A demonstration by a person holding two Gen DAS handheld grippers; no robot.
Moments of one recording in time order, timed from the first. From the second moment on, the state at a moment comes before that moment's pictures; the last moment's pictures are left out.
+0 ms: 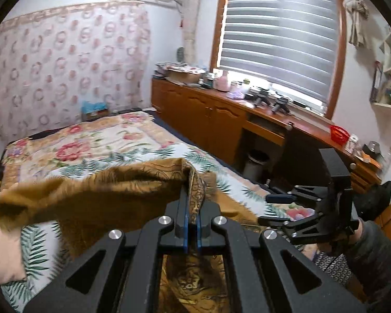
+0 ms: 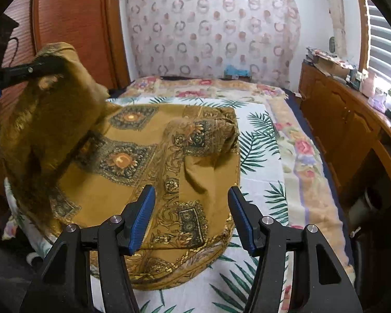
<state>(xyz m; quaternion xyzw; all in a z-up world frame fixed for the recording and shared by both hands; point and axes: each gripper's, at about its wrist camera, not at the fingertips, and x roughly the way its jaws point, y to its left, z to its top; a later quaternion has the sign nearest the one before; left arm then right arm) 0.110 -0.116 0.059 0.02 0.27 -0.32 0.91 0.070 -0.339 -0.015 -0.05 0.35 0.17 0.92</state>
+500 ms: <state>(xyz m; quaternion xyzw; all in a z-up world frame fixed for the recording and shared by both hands) 0.108 -0.137 0.038 0.03 0.31 -0.32 0.90 0.062 -0.348 -0.011 -0.03 0.34 0.17 0.92</state>
